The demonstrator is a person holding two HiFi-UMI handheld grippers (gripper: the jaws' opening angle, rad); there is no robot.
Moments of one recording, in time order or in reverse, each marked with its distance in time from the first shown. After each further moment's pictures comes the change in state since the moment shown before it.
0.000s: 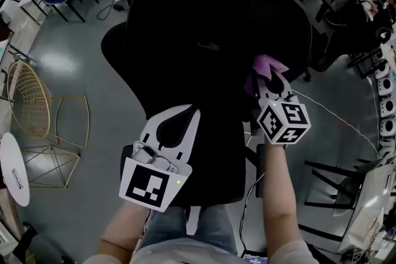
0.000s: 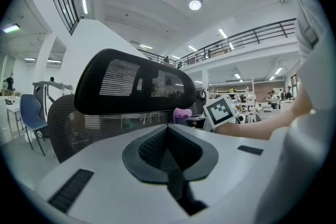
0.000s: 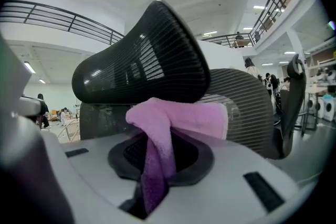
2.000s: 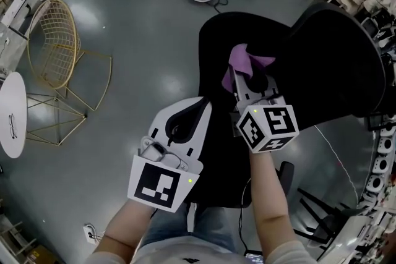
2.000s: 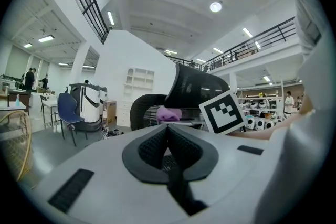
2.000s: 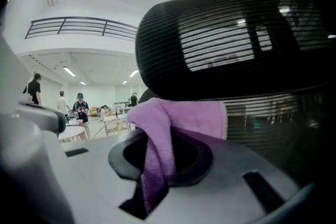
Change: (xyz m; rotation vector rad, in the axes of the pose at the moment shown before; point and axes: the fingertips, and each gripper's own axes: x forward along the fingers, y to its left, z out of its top) left arm -0.105 0.127 -0.022 -0.064 -0.047 0.289; right arm 0.088 0.275 -0.002 -0.086 0.008 0.408
